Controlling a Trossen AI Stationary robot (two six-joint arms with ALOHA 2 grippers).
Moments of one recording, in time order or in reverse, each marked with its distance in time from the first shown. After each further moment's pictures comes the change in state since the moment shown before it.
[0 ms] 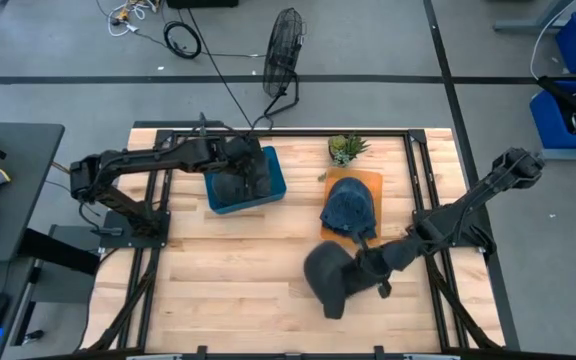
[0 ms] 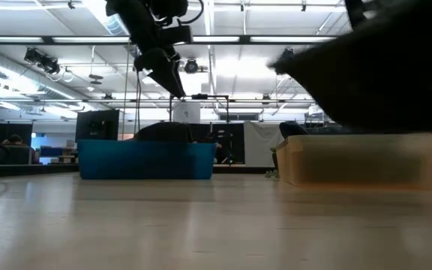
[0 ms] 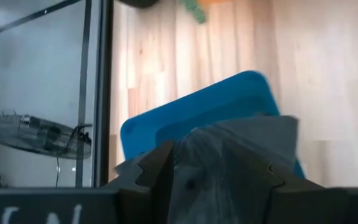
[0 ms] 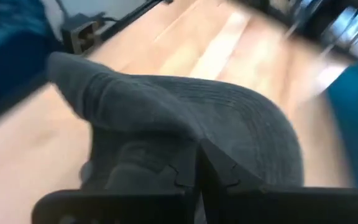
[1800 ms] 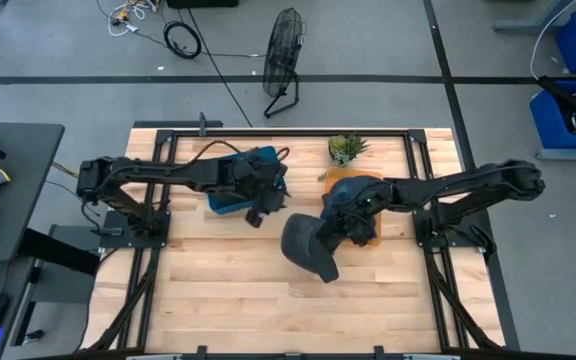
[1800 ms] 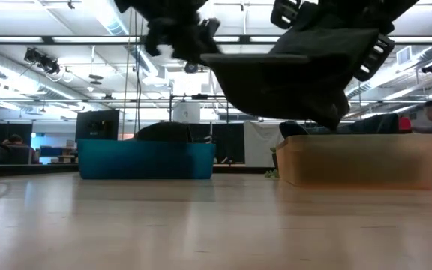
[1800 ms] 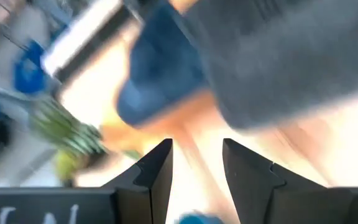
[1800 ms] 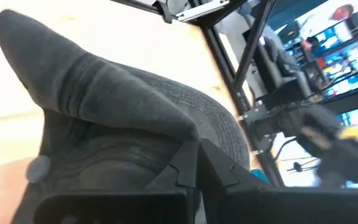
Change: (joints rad) left arm -0.202 0.064 0.001 0.275 0.244 0.279; right arm -0.583 0.098 0.050 0.168 -0.668 -0.978
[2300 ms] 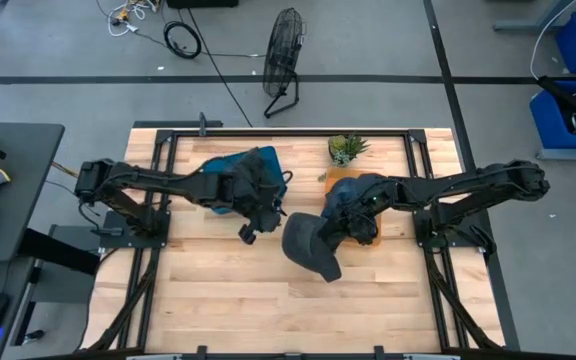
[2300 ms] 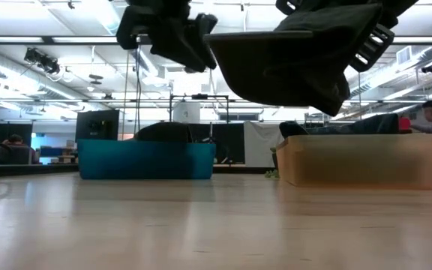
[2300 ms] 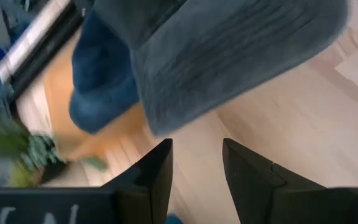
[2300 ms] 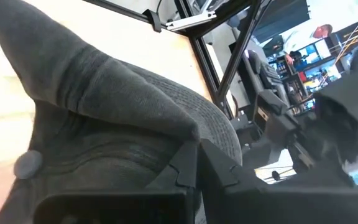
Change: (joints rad) left arm -0.114 -0.004 -0.001 -0.099 -0.039 -0.028; right arm 0.000 -0.051 0.000 0.007 0.000 -0.045
